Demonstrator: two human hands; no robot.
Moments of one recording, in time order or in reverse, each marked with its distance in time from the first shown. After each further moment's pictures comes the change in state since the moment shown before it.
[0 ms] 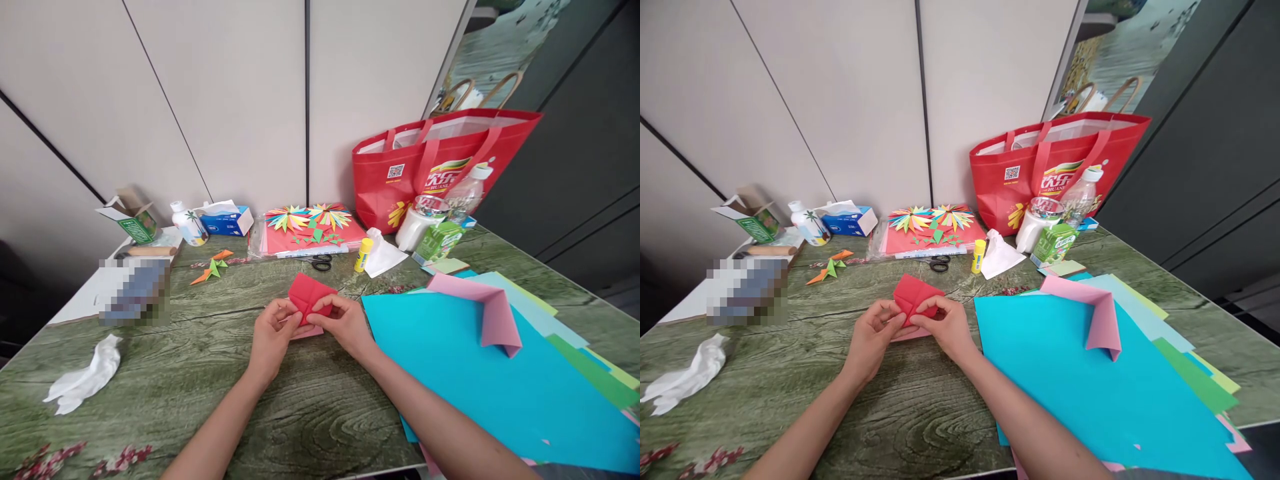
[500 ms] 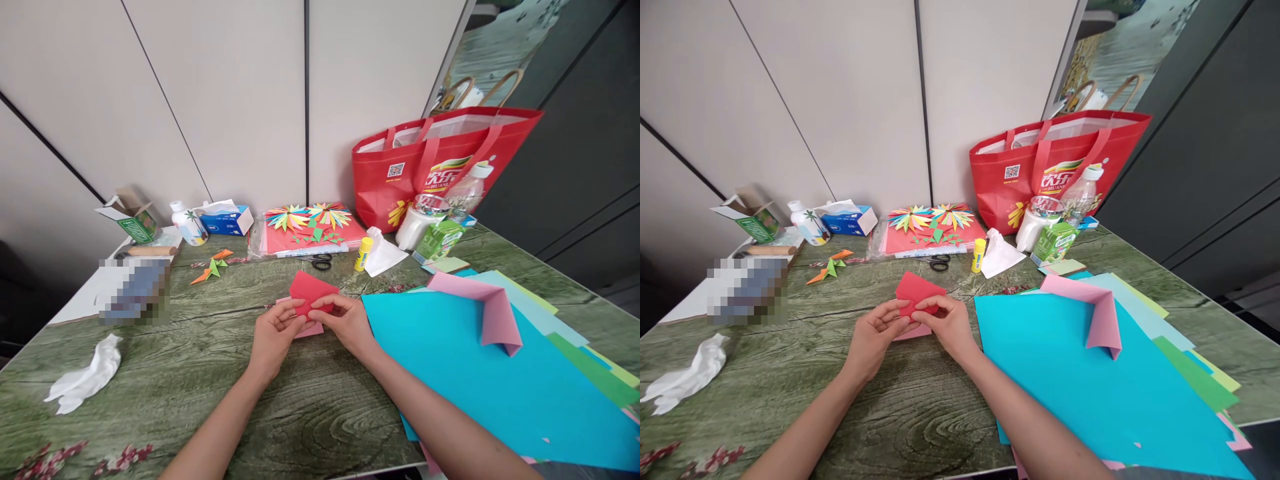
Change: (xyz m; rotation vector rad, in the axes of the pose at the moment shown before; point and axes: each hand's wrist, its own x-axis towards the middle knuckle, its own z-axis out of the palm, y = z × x) left_hand 0.000 -0.001 0.000 0.001 0.016 -0.043; right_hand 0.001 -0.001 0.000 0.031 0.049 -0.004
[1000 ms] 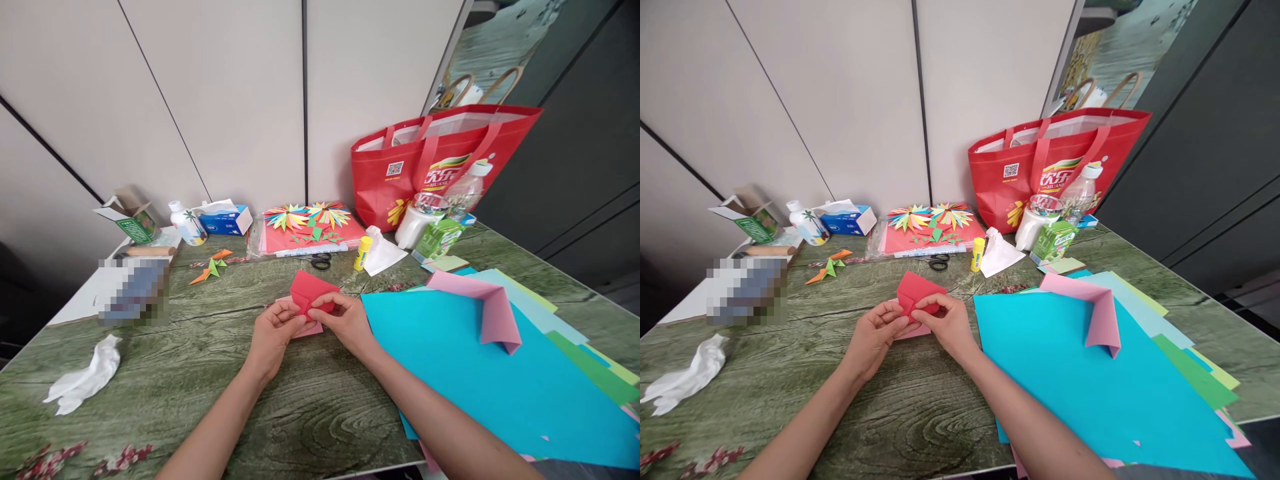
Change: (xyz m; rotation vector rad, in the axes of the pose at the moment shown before) left_hand 0.001 0.001 0.000 -0.155 -0.060 -0.074; right_hand 0.001 -0.001 -0.001 -0.001 -0.013 -0.012
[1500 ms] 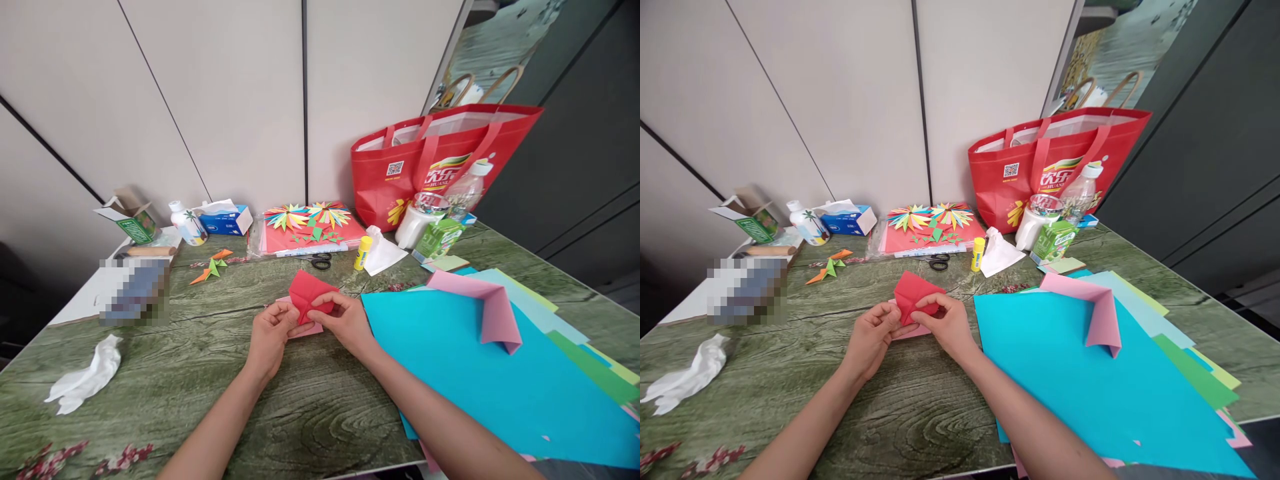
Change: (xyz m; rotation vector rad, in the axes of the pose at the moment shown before) left_hand 0.002 0.000 -0.002 -0.032 0.011 0.045; right_hand -0.001 -0.001 0.000 -0.057 -0.004 0.028
